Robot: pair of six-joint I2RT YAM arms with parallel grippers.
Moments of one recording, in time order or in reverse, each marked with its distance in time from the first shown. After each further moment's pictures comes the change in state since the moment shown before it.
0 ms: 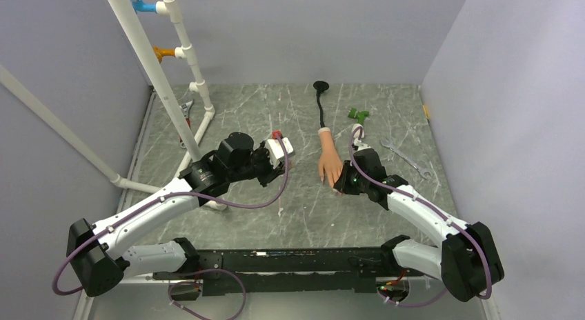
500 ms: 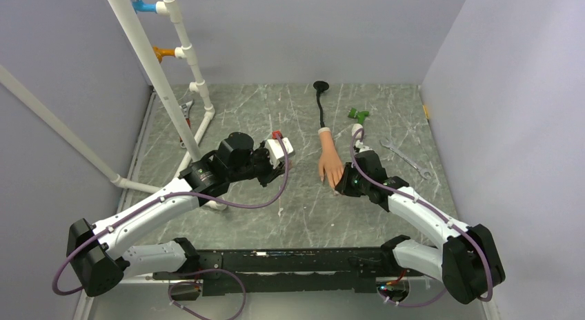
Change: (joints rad) left arm 0.000 0.000 0.000 0.000 0.000 0.000; right arm 0.000 -0.017 -0.016 -0.019 0.016 0.026
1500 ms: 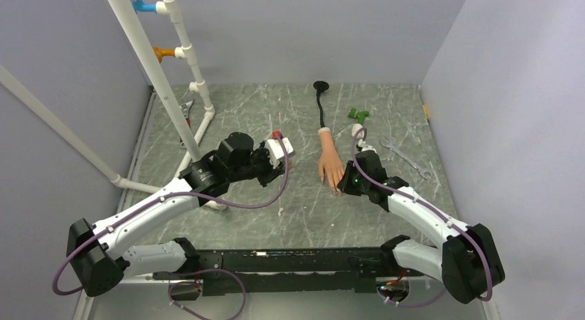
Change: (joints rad) left arm 0.000 0.000 0.000 0.000 0.000 0.000; right arm -0.001 0.007 -0.003 0.021 0.062 0.026
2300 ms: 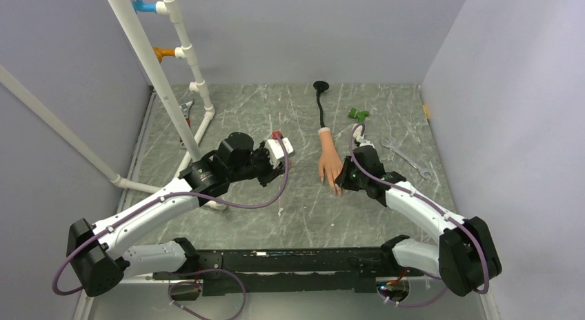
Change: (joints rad) left arm 0.000 0.000 0.000 0.000 -0.002 0.004; right arm 0.000 0.047 0.049 0.018 -0.001 -0.002
